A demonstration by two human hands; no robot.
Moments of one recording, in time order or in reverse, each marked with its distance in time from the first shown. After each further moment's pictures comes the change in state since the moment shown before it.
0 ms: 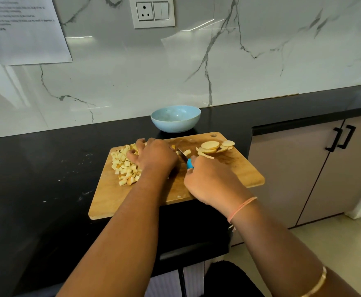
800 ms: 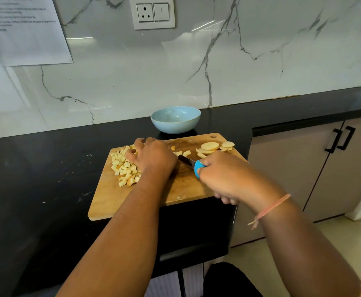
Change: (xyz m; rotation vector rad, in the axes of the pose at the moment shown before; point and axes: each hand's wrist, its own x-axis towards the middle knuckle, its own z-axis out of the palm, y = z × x) left_hand 0.000 -0.004 0.004 -0.022 0.116 0.041; right_hand -0.008 0.017 -0.024 0.146 -0.092 0.079
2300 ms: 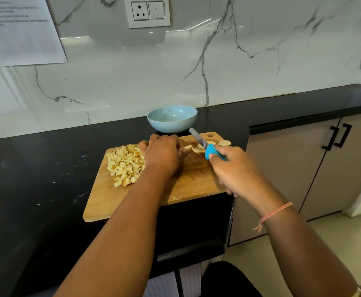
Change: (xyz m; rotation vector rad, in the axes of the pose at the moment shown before) left_hand -0.004 0.010 -0.002 0.075 0.020 0.363; right_hand 0.022 0.038 0.007 0.222 0.308 -0.128
